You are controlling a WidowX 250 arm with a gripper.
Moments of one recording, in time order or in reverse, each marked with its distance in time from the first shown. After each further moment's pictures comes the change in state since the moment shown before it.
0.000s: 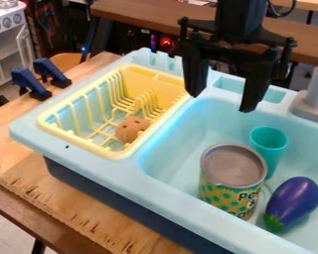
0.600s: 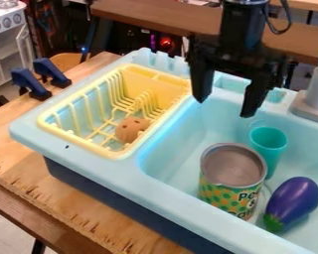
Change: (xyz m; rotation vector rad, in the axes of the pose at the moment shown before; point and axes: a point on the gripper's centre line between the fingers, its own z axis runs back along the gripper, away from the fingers) arm 0.031 0.005 -0.023 0.011 -0.058 -0.028
